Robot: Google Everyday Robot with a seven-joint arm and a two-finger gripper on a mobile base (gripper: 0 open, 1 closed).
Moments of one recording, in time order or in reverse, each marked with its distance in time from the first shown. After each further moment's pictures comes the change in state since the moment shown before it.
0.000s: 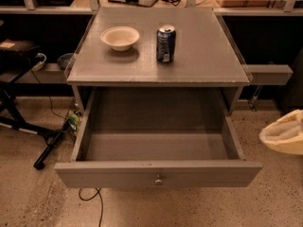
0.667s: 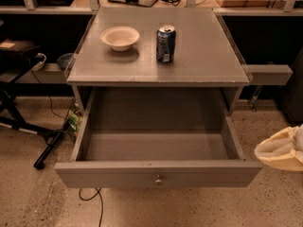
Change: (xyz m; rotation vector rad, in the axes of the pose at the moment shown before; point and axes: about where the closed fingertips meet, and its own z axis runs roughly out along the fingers) arm 0.026 0.019 0.026 -0.020 0.019 0.033
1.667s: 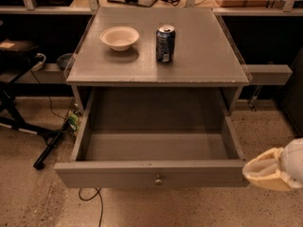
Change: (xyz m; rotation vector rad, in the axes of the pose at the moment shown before) arm 0.020 0.028 0.041 -0.078 -0.034 0.035
